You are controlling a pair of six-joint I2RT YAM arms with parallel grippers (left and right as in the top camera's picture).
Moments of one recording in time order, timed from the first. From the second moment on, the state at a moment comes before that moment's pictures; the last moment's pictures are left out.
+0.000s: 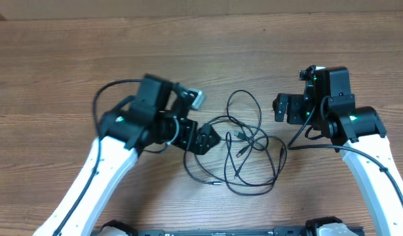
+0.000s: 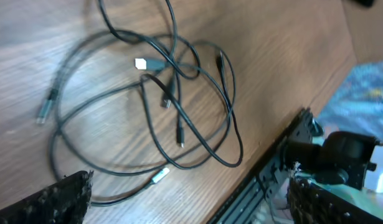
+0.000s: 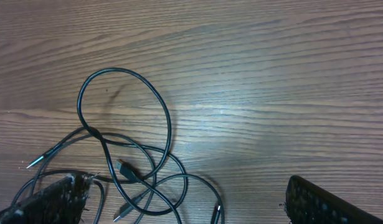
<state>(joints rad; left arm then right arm) -0.44 1.35 1.19 -0.93 0.58 -0.14 0.14 1.28 1.13 -0.85 -0.05 0.19</state>
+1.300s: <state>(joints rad) -0.63 1.72 1.19 -0.76 0.52 -0.32 0.14 1.28 1.13 -0.85 -0.06 0.20</state>
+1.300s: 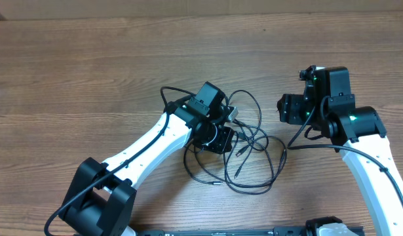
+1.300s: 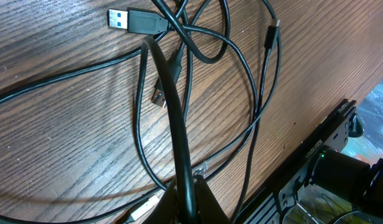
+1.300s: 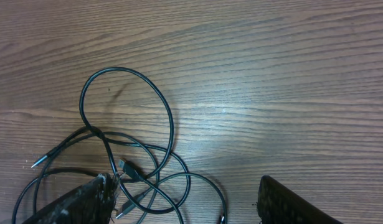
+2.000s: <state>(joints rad) -0.46 1.49 1.45 -0.88 0.69 -0.27 0.14 1.28 1.13 -0.85 -0.06 0.20</state>
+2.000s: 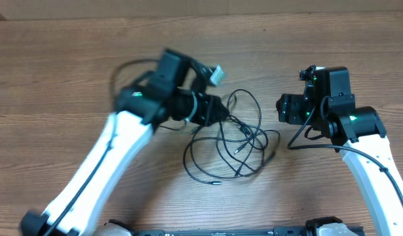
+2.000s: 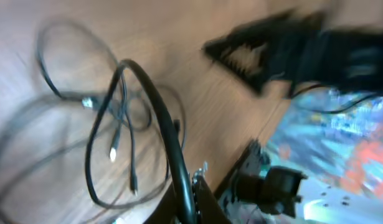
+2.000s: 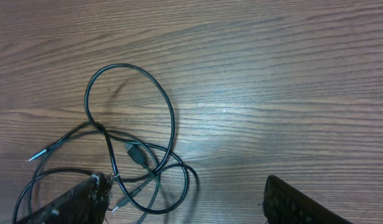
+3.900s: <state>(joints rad) -0.43 1.17 1.76 -0.62 -0.11 0.15 0.14 1.34 1.13 -0.85 -0.06 0.20</state>
